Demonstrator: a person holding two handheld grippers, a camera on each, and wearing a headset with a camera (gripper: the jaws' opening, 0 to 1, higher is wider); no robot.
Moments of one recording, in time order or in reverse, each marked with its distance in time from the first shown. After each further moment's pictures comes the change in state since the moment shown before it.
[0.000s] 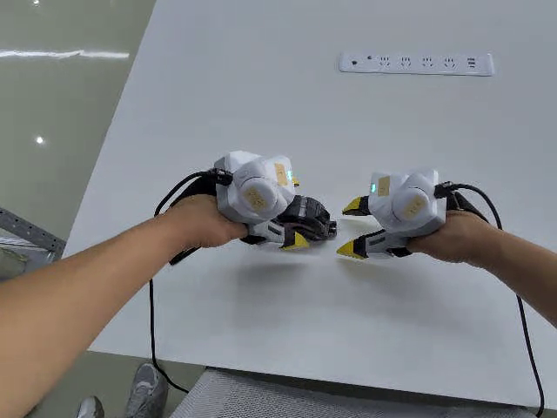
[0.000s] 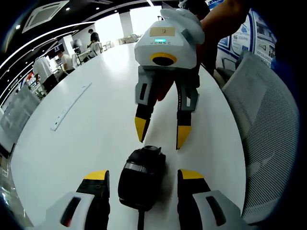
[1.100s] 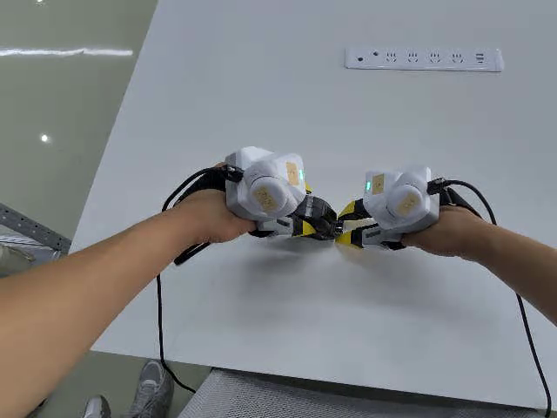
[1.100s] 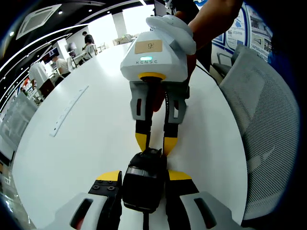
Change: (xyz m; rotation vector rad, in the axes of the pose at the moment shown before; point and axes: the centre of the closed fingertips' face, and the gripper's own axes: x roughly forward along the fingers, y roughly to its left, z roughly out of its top) left arm 0.000 0.001 0.005 0.052 0.006 -0.014; right arm 0.016 -0.006 0.005 -0.008 -0.011 0.019
